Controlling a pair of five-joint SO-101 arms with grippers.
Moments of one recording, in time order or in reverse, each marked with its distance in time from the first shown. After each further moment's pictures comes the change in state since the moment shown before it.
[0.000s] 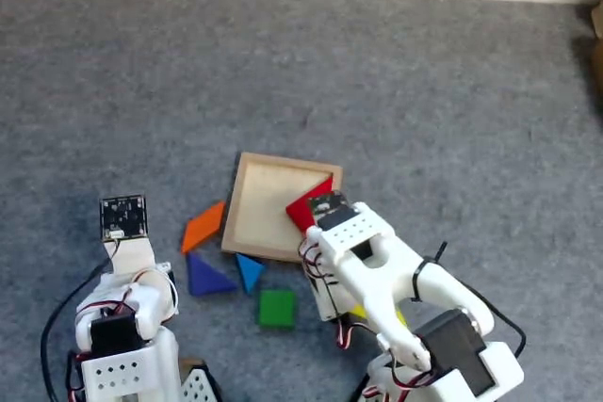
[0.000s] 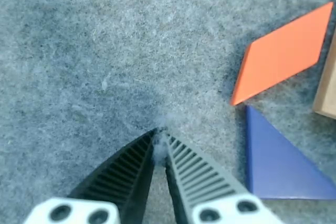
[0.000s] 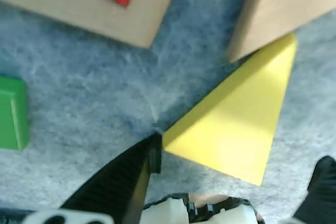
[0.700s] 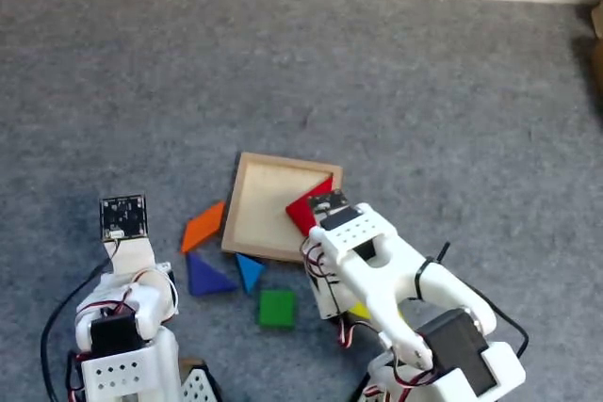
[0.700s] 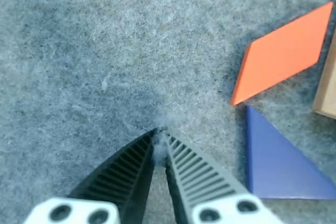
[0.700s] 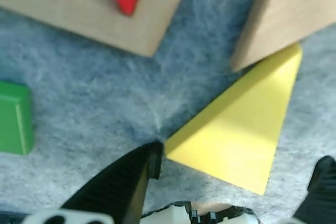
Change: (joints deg) left arm 0.0 0.0 0.0 0.0 0.0; right arm 1.8 0.0 0.4 -3.4 0.6
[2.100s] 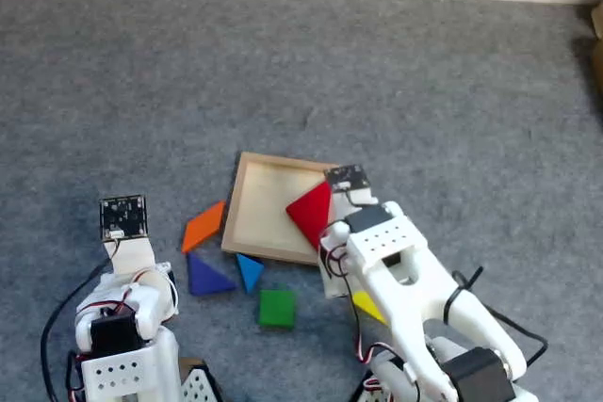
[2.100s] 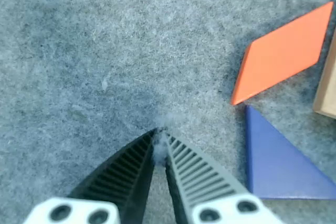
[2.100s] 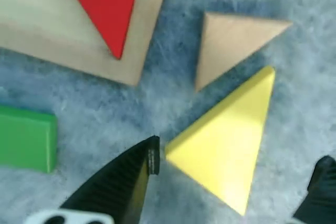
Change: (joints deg) left arm 0.0 0.0 0.0 0.0 0.0; right arm 4.9 -14.2 3.9 -4.2 -0.1
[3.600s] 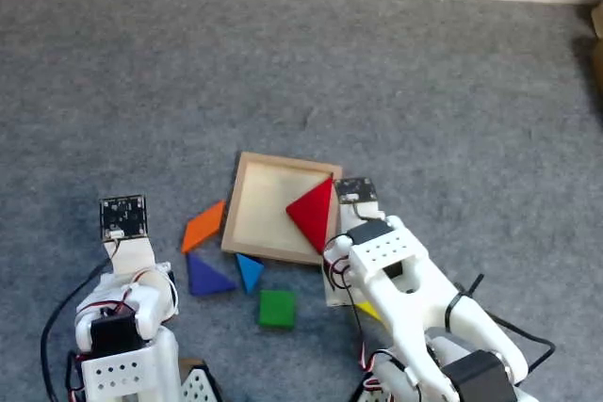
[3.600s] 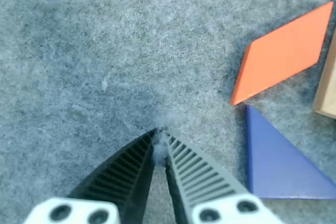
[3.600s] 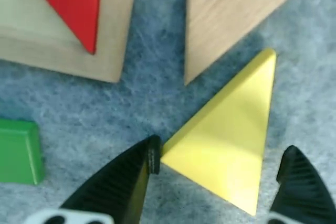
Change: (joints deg) left arm 0.0 0.0 0.0 0.0 0.0; right arm 0.0 -0.9 4.3 -2.0 -4.7
